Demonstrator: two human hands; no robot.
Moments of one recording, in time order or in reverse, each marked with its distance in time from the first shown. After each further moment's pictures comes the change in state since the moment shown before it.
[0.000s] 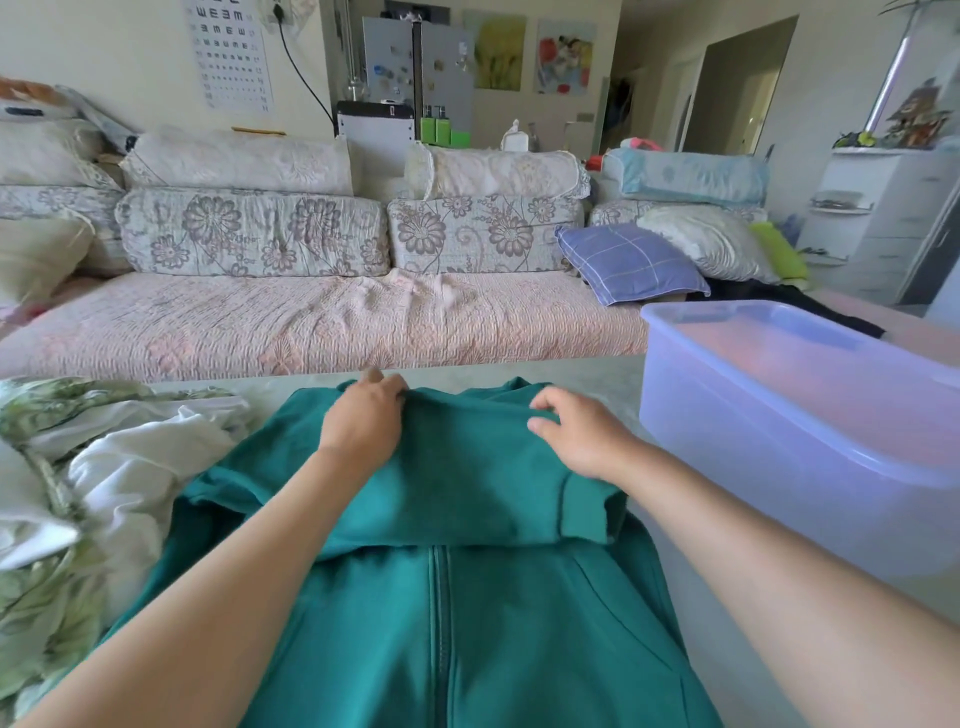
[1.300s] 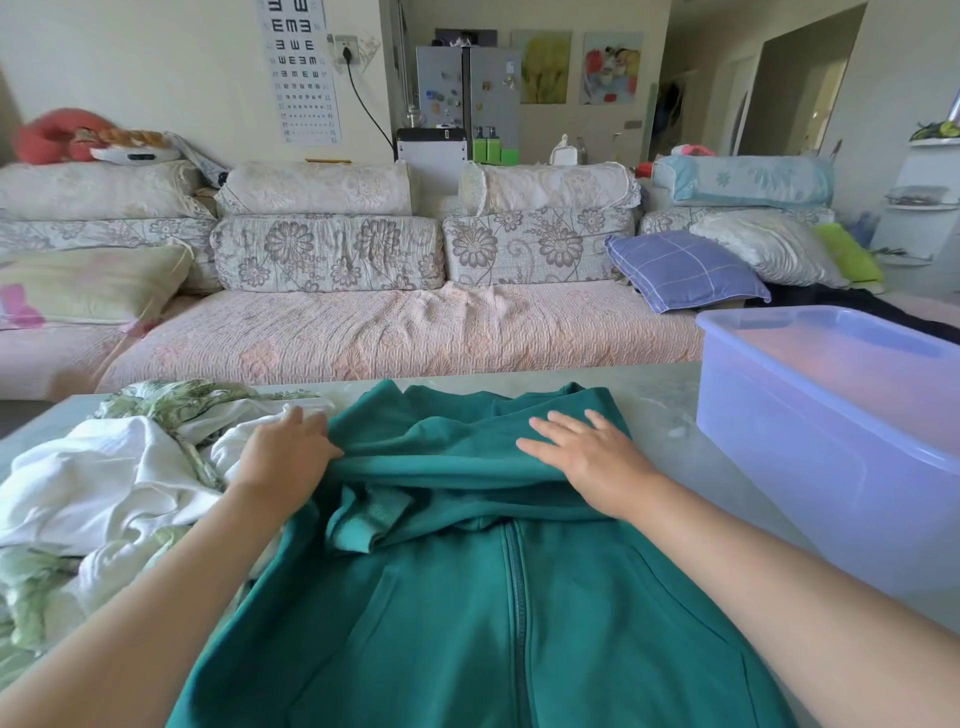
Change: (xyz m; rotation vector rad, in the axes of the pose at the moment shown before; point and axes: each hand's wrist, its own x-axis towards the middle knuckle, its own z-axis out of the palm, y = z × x) left_hand -0.078 -0.116 -0.100 0.843 -0.332 0.135; right_hand -0.021 -0.029 0.040 -0.735 -0.123 -0.528
